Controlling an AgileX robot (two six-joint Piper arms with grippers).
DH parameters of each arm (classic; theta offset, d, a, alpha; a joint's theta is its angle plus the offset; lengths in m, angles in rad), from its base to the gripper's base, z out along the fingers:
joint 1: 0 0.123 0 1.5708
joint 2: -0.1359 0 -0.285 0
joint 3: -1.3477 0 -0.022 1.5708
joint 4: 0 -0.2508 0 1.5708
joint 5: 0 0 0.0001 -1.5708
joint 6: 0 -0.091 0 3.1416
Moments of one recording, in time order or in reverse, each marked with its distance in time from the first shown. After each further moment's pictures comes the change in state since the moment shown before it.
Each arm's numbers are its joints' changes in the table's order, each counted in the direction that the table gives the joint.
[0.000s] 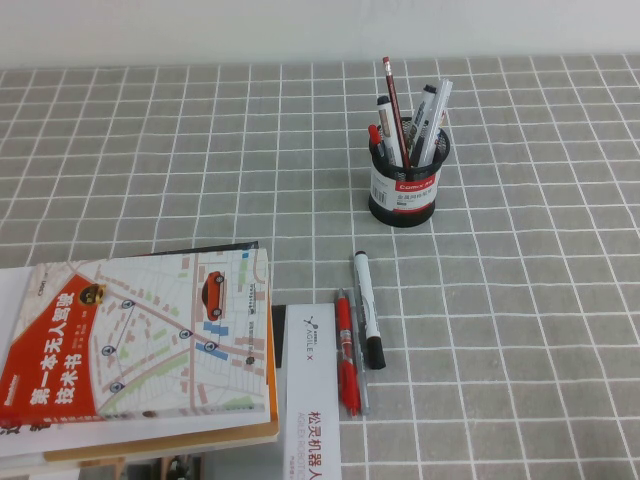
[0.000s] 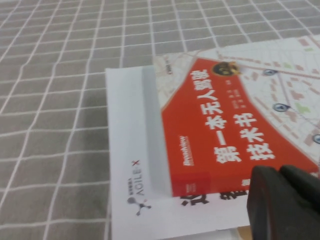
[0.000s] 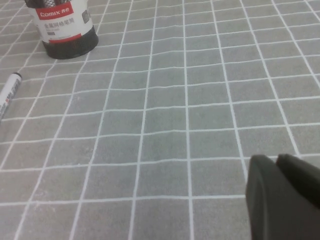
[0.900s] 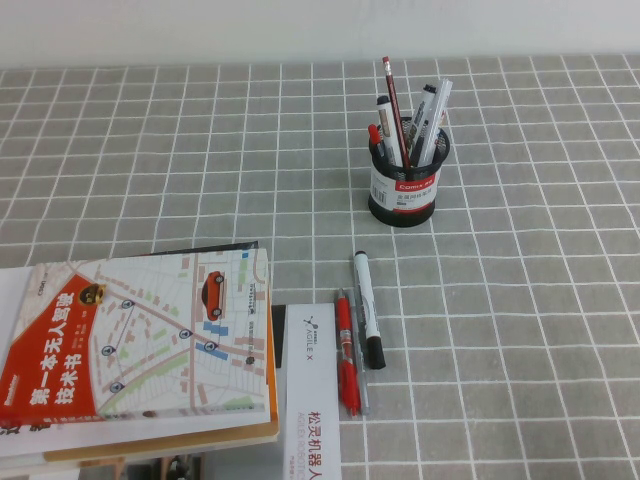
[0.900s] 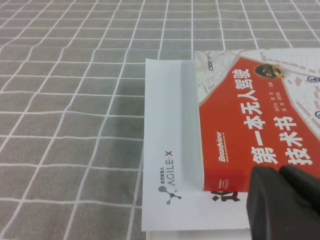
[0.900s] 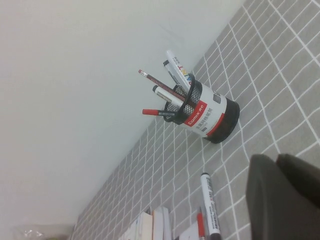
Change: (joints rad) right arm 0.000 0.000 0.000 -0.923 -0.149 0.038; left arm 0.132 0.000 0.000 0.057 0.000 0.000
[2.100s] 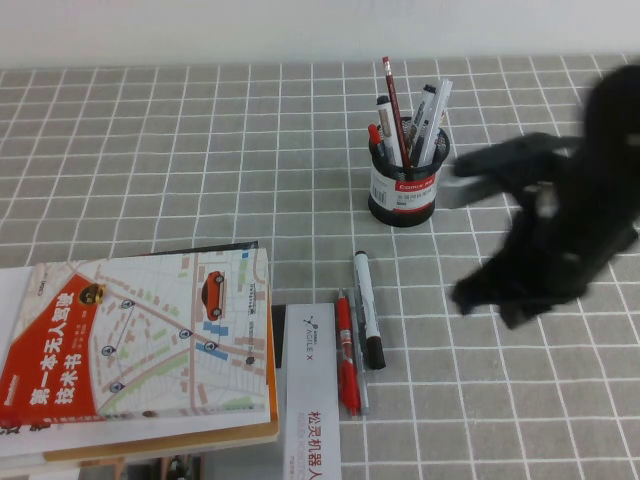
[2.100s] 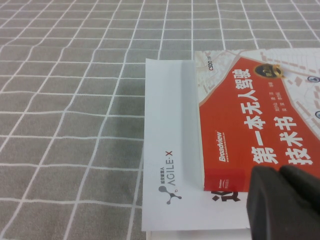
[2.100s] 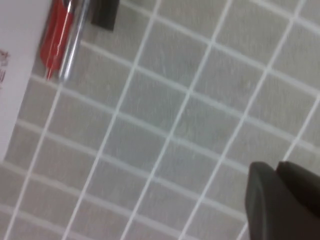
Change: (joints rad) right arm 0.483 -1.569 1.329 1.041 0.962 -0.151; left arm 0.000 0.000 0.000 0.000 0.000 0.000
